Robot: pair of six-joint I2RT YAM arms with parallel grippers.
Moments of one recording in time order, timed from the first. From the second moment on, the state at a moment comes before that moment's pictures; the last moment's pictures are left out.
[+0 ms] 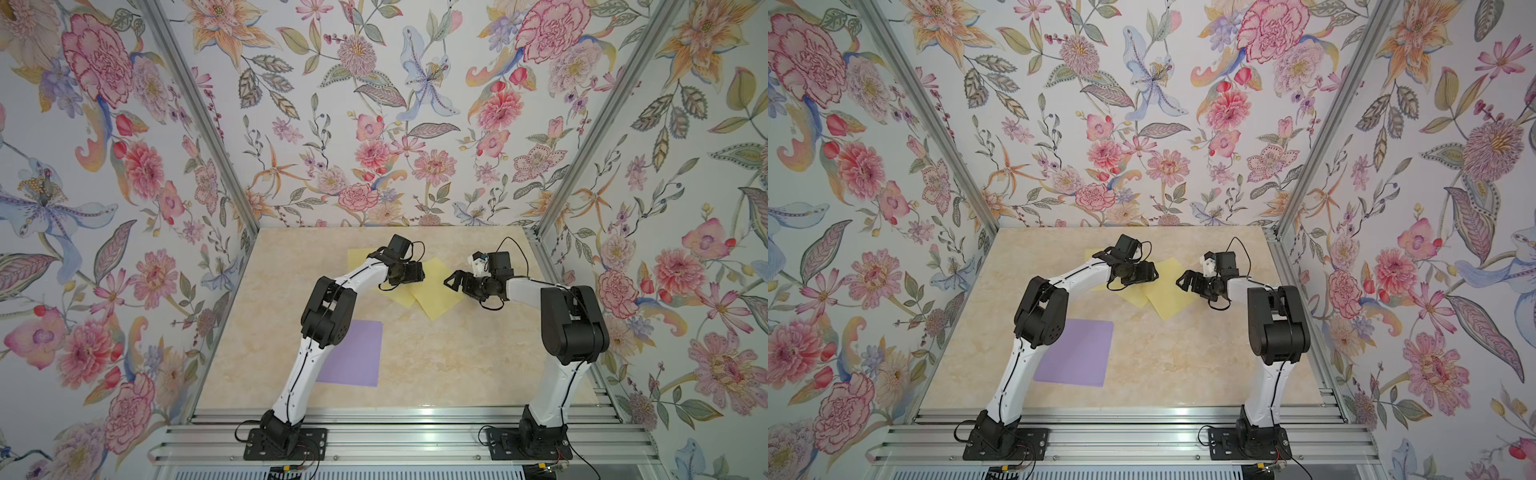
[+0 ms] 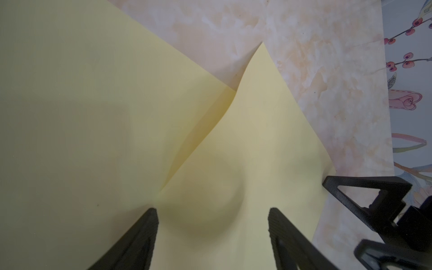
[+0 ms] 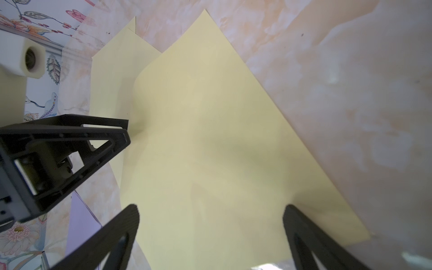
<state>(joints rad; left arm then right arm) -0.56 2.46 2.01 -0.47 0.28 -0.57 0.11 1.96 1.15 -0.11 -0.53 0.35</state>
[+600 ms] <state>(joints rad) -0.58 2.54 2.18 -0.46 0.50 -0.65 0.11 1.96 1.13 -0.06 -0.55 0.36</state>
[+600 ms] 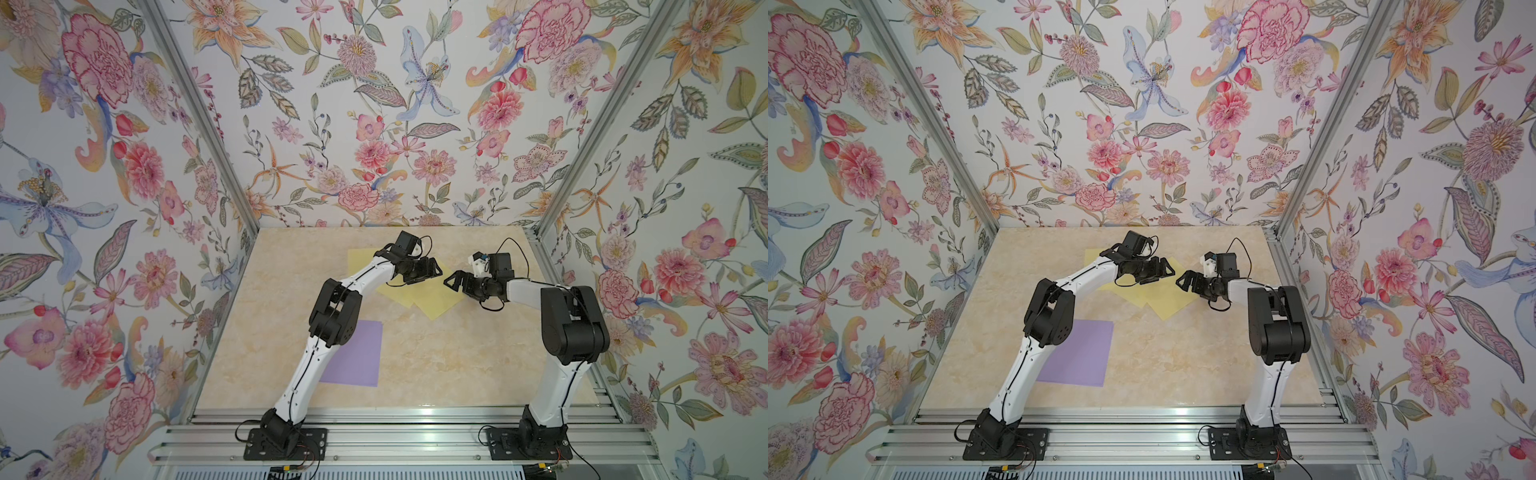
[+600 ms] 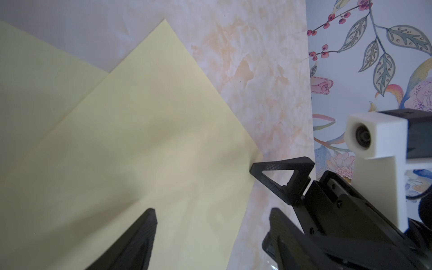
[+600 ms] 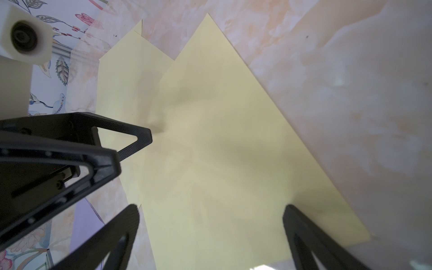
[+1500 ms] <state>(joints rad) -0.58 2.44 2.09 -0.76 0.04 -0.37 0.11 1.96 1.12 -0.03 -0.57 0.37</state>
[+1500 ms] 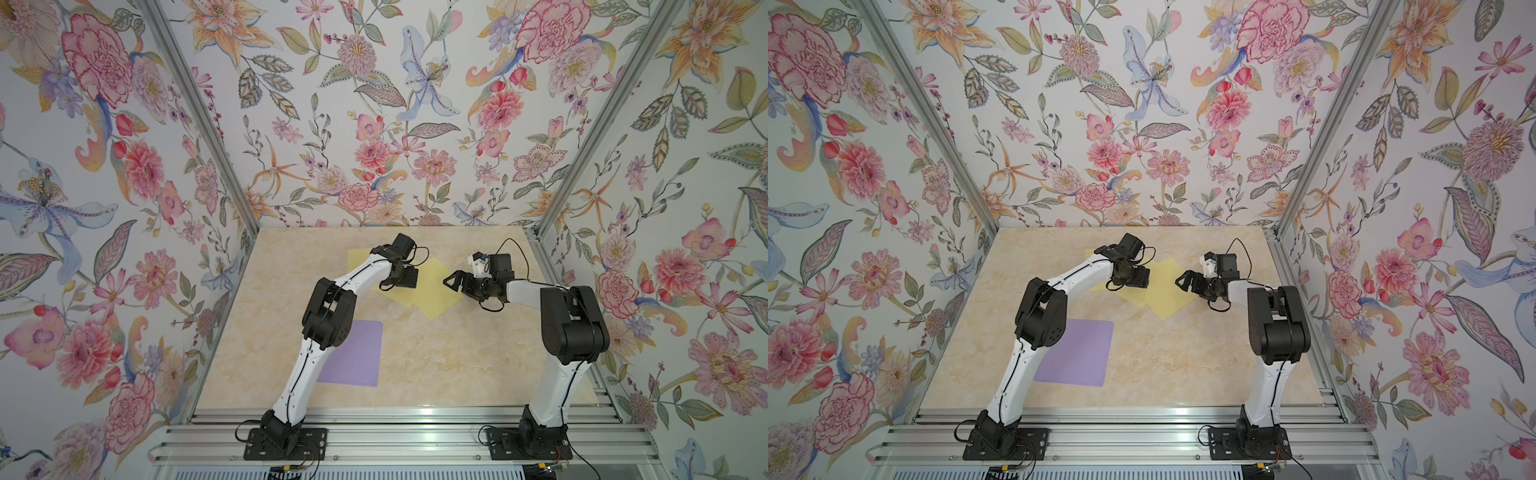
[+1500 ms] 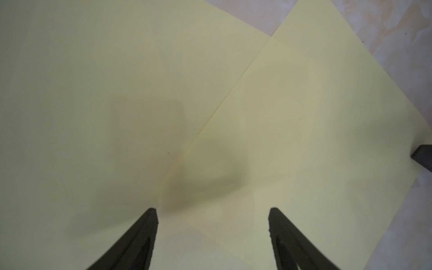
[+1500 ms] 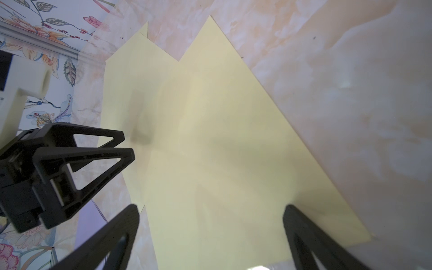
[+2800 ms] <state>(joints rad) -0.58 2.47 2.12 -0.77 0.02 -0.38 0.11 1.97 1.10 0.02 -0.60 0.38</state>
